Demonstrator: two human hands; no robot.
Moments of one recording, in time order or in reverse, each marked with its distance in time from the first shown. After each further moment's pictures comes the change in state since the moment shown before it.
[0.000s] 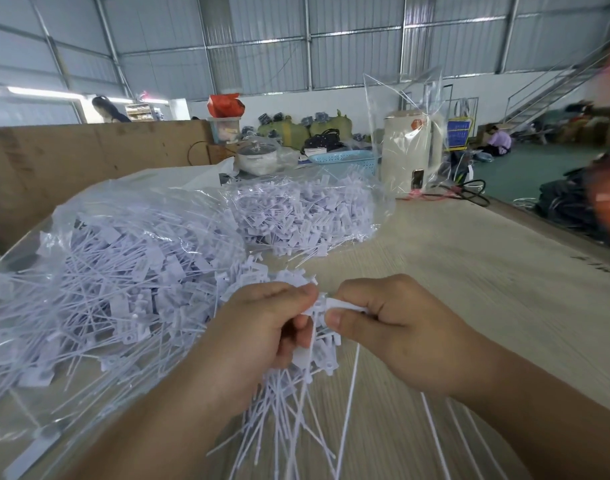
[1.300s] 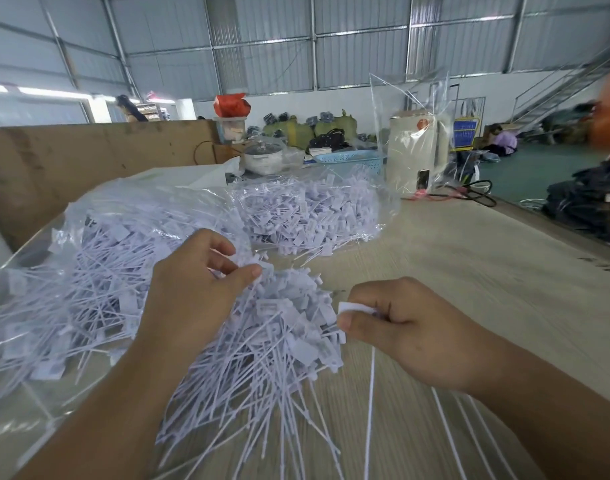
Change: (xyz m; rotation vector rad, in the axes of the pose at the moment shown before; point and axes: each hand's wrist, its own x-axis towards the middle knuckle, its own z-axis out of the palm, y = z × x) left_hand 0.023 0.001 -0.059 0.676 0.610 0.312; right_hand -0.002 0.009 -0.004 0.033 -0.092 0.092
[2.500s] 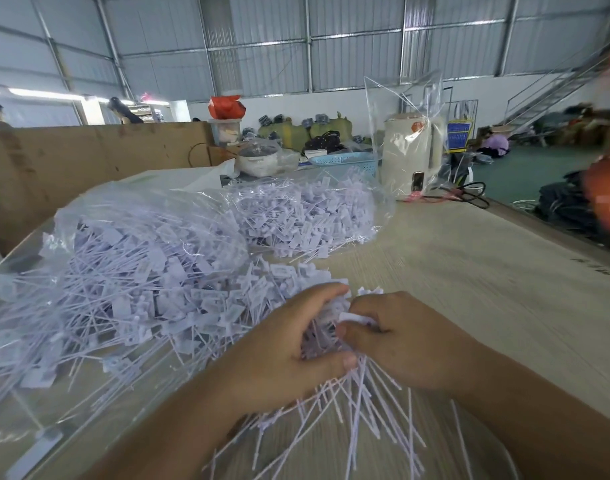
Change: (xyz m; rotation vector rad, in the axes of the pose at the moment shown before) left_hand -0.040 -0.001 0.048 -0.123 -0.780 0.386; right_hand 0.002 0.013 0.009 -0.230 -0.008 0.209
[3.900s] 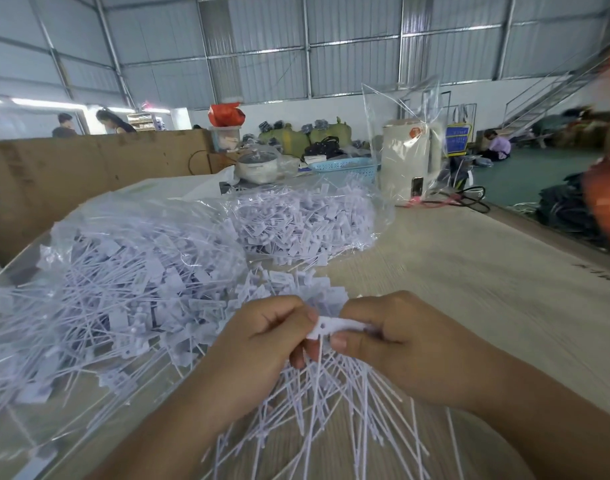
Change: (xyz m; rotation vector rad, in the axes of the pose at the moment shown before) left_hand -0.004 0.025 -0.017 -0.408 0.197 -0.206; right_hand -0.004 -0.016 -0.019 0.072 -0.053 -0.182
